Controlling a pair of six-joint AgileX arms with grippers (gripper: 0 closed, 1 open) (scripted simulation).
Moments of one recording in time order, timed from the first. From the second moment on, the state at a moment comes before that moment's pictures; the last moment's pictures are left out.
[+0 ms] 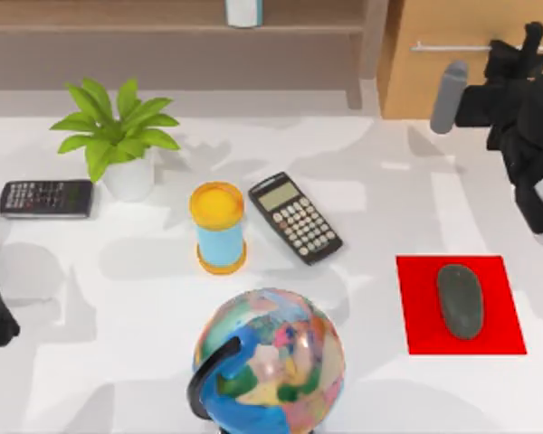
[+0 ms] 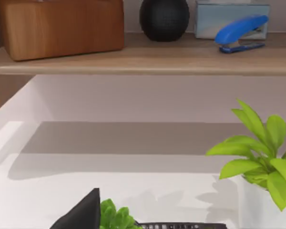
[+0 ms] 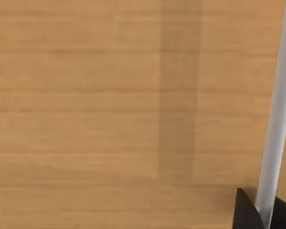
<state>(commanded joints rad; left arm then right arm) 0.00 0.00 0.00 0.00 0.00 0.00 0.17 2.29 1.08 1.20 0.20 -1.55</state>
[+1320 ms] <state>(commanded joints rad) 0.00 0.00 0.00 0.00 0.00 0.00 0.16 2.30 1.10 1.19 0.20 -1.55</state>
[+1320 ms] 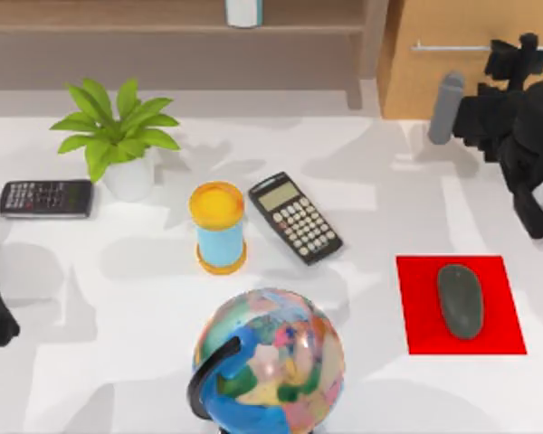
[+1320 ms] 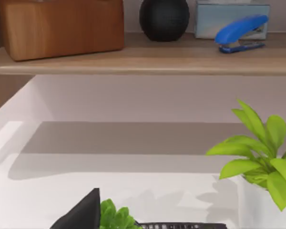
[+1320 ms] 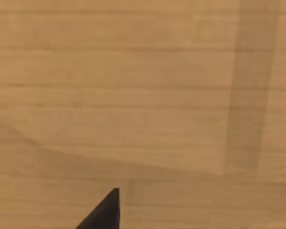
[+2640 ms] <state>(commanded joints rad) 0.00 0.00 0.00 0.00 0.00 0.00 0.19 2.23 0.88 1.28 0.22 -1.54</state>
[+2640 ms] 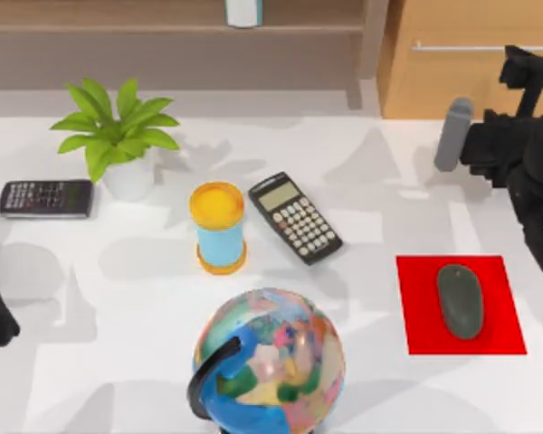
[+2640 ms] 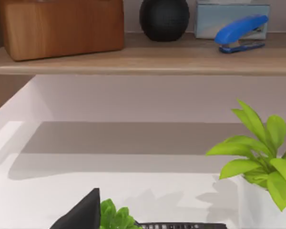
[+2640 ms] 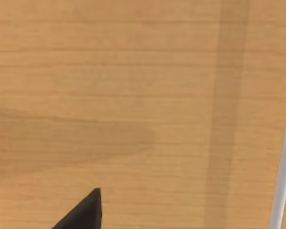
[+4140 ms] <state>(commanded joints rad) 0.00 0.00 0.00 0.00 0.00 0.00 0.73 2.37 1.73 0.63 0.72 -0.17</state>
